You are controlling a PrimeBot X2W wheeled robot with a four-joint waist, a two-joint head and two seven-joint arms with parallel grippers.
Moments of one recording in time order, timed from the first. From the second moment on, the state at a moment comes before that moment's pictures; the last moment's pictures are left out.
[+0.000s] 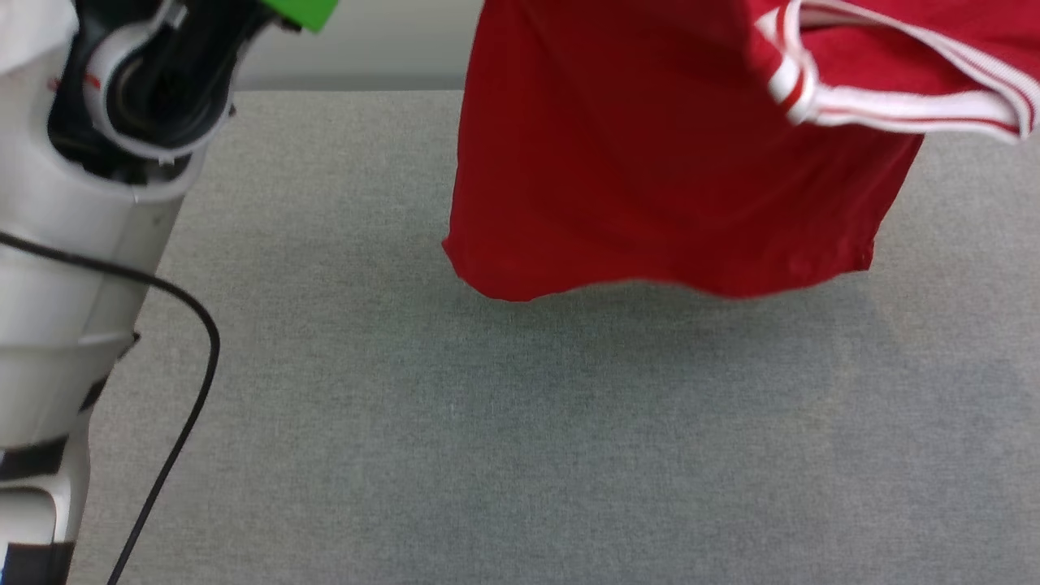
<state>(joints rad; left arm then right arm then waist) -1.16 0.46 -0.50 -0.03 -1.11 -0.01 0.12 -1.08 -0.92 0.40 0.12 0.97 0.13 0.30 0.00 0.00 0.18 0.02</state>
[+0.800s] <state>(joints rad) -1.74 0.33 -0.53 0.59 -0.85 -0.03 -0.05 -1.76 -0.72 0.59 0.60 0.78 0.13 0.05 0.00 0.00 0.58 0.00</state>
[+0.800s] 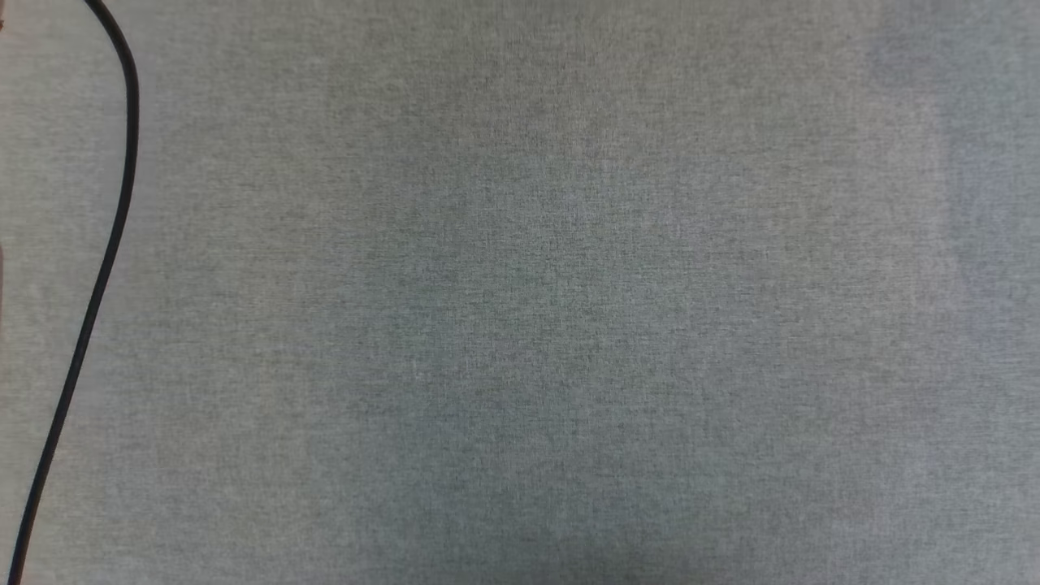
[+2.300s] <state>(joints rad) -0.14 0.51 -0.35 0.18 -0.92 0.08 -0.26 -0.35 -0.67 0.69 0.45 0.93 0.13 -0.25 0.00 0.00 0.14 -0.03</state>
